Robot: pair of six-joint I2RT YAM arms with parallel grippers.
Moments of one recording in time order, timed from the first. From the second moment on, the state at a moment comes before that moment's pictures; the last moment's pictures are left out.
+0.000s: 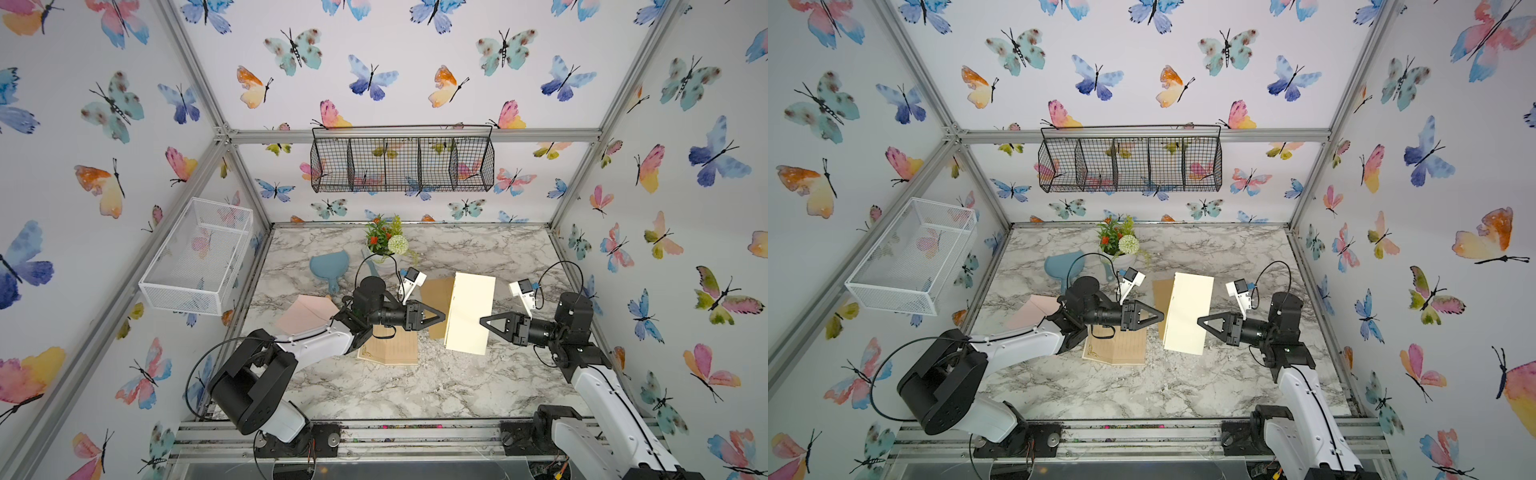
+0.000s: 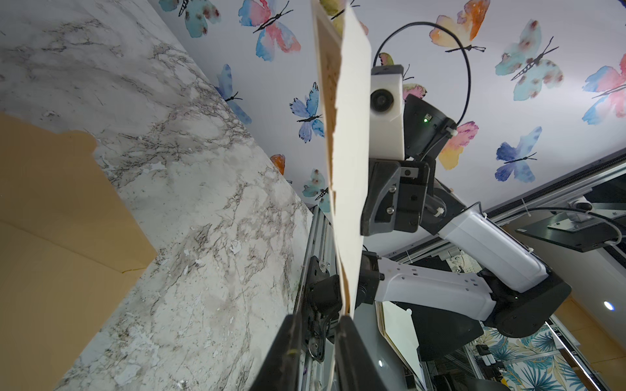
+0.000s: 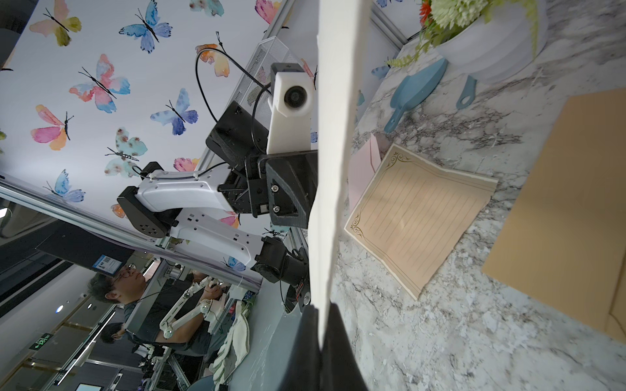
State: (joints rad) left arm -0.71 1.52 0.75 0.63 0.88 -0.81; right arm -0.01 0.85 0.49 -0.08 -1.33 0.50
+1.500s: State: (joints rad) left arm -0.74 1.60 0.78 0.71 0.88 -0.85; right arm -0.01 0.85 0.48 -0.05 -1.33 0.52
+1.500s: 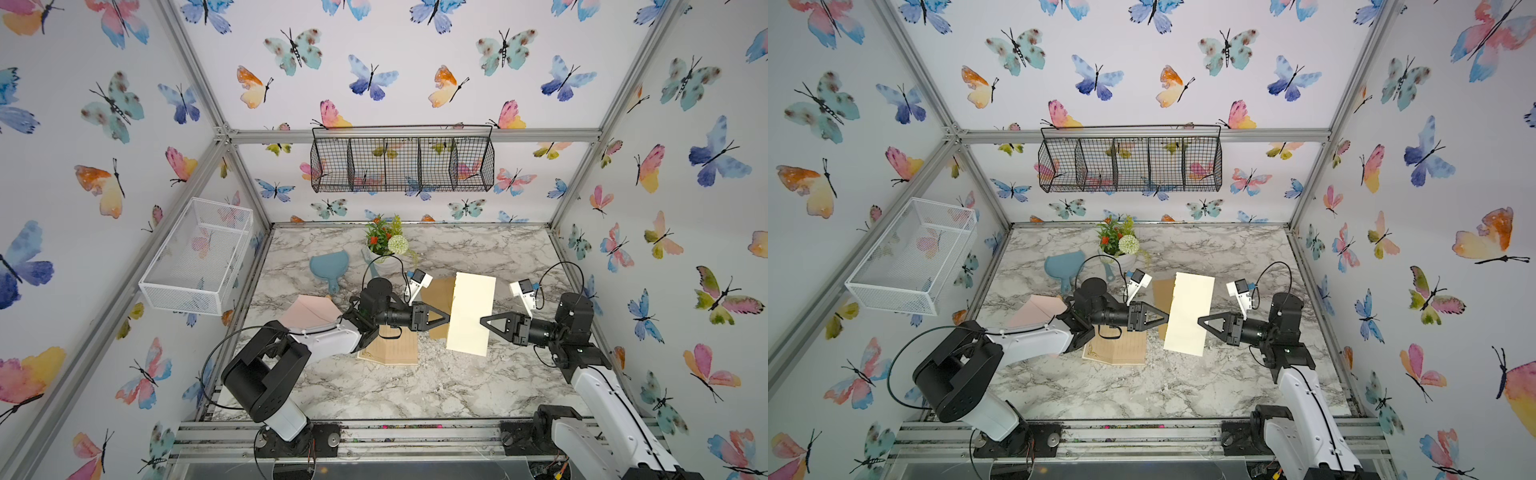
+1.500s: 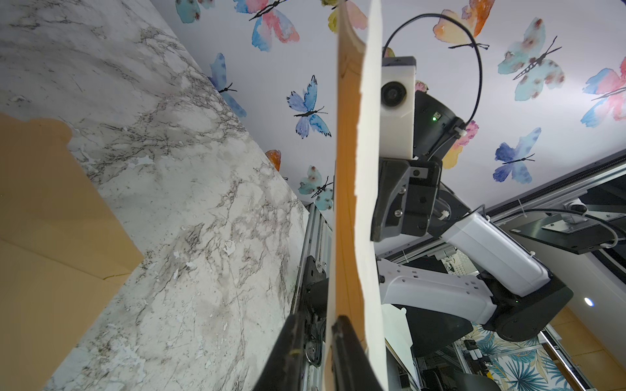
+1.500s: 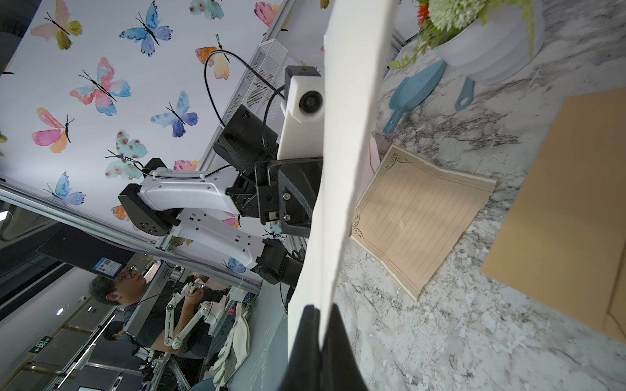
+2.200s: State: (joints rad) left arm -0.79 1.64 0.82 0.77 0.92 -0.89; right arm -0.01 0.85 0.47 -0.04 -1.33 0.52
